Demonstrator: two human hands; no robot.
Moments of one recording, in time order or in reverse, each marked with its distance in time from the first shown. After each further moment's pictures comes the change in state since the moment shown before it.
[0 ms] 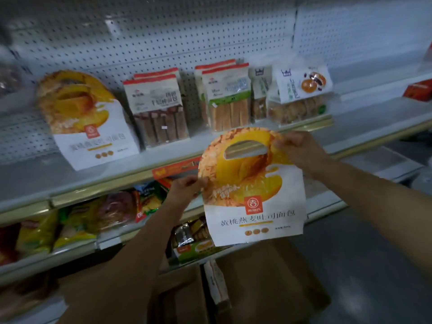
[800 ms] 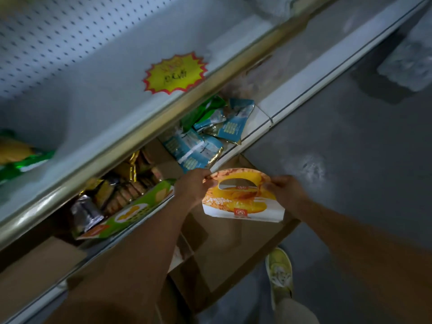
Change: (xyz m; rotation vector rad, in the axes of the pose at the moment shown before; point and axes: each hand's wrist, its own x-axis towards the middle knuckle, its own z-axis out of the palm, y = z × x) left_hand 0.212 -0.369 0.304 1.004 -0.573 -0.089; right_hand -0.025 0.547 0.096 -0.005 -0.107 0.845
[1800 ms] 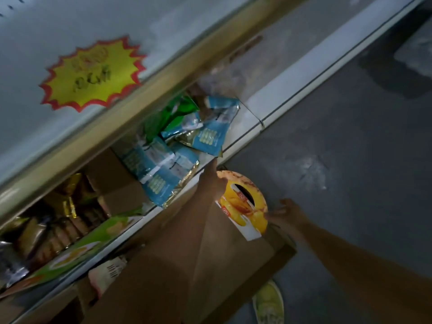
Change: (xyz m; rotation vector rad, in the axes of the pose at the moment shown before) left_hand 0.194 0.072 0.101 -0.395 -0.071 -0.277; right_hand 0.141 0.080 -0.025 0.145 -0.099 0.443
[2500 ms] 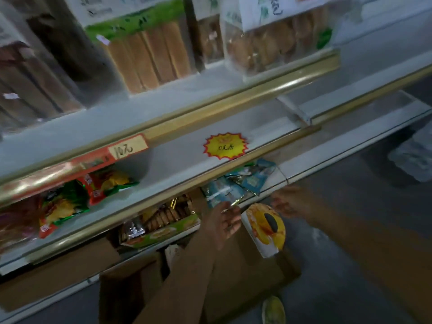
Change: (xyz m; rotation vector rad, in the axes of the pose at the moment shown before) left_hand -0.360 0.038 -0.215 -1.365 -0.035 -0.324; right_hand -0.348 -0.193 -0.008 -0.041 -0.133 -0.296
